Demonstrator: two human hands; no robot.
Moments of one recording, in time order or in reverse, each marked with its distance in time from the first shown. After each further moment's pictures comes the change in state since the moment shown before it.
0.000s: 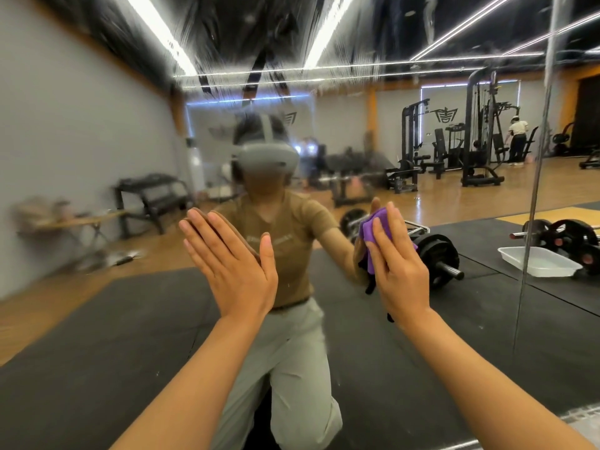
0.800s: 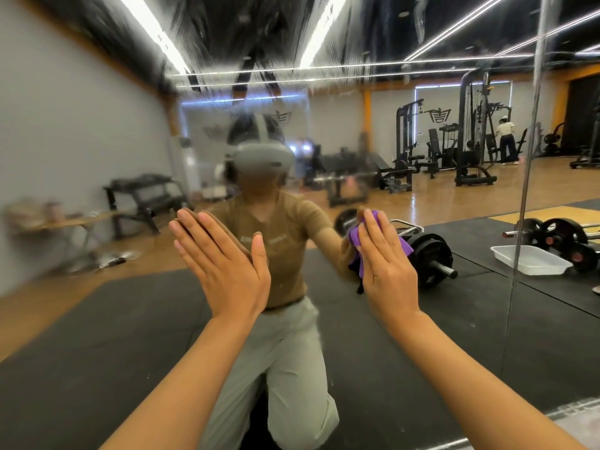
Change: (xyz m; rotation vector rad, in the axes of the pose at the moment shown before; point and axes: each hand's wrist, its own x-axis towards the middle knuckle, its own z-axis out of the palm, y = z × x) left_hand 0.000 0.000 0.000 -0.023 -0.026 -0.008; right_hand 0.001 -0.010 -0.002 -0.116 -0.034 -0.083
